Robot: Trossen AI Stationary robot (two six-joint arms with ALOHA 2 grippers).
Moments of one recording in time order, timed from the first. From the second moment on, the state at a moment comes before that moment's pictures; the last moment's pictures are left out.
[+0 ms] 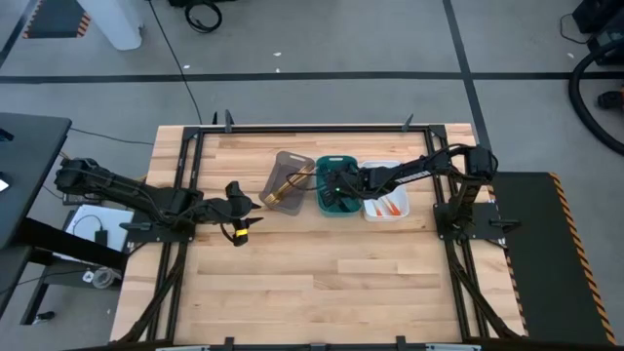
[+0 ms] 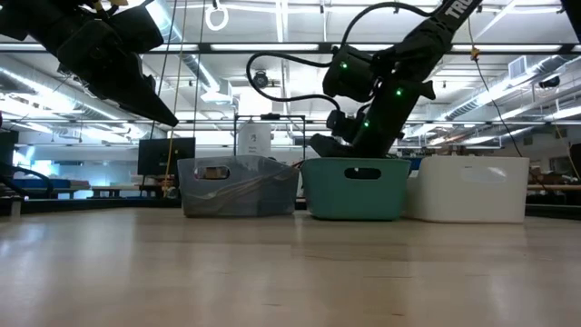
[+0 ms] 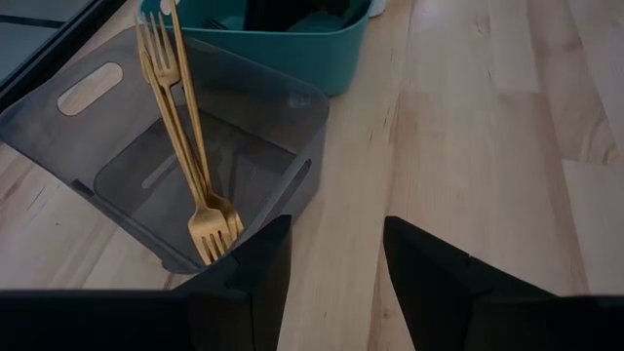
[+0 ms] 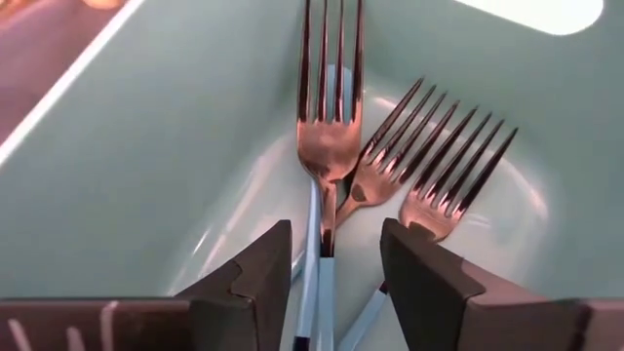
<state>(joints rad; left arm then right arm) -0.22 0.92 0.46 -0.20 -0.40 -0.25 -0.15 1.80 0.97 -0.19 0.40 0.78</state>
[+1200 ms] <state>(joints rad) -0.22 0.90 0.46 -0.19 -0.40 -0.21 -0.18 1.44 0.97 -0.30 0.21 0.53</state>
